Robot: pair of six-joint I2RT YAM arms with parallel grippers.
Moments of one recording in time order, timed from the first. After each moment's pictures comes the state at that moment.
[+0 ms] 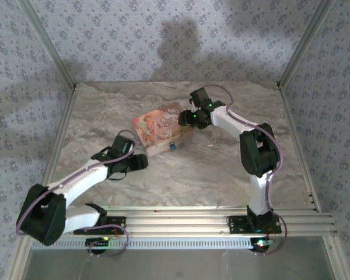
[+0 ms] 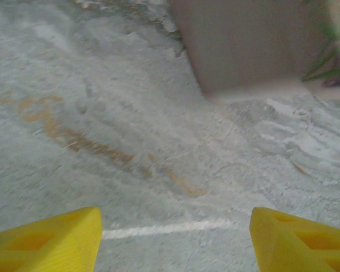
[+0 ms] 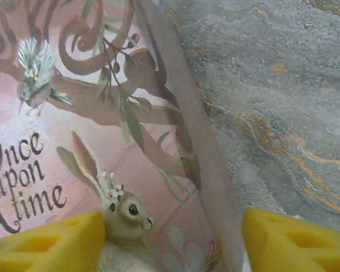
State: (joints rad) left arm -0.48 1.22 0.61 -0.42 0.11 -0.63; right arm 0.47 2.00 1.56 -0.55 -0.18 0.46
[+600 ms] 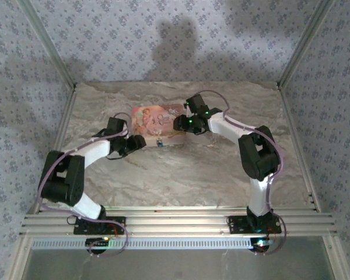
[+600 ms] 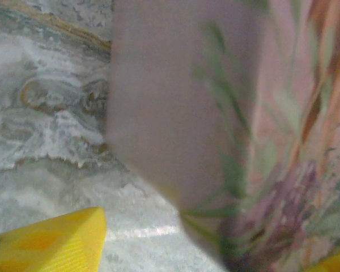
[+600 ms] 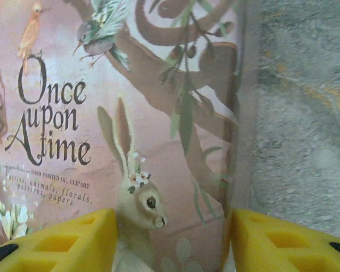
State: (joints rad) left arm -0.25 1.58 0.83 -0.29 0.33 -0.61; right arm 0.54 1.96 1.44 -0.41 -0.23 0.53
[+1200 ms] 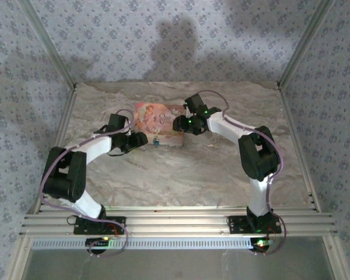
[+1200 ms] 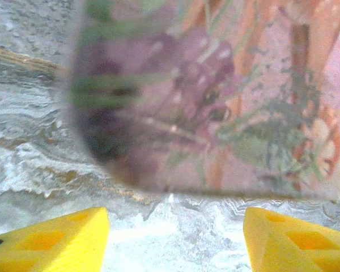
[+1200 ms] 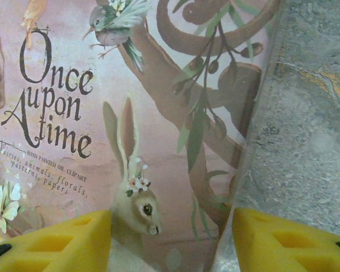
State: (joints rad) left arm -0.25 1.58 0.87 -0.31 0.35 -0.58; right arm 0.53 1.96 1.46 -0.48 -0.22 0.54
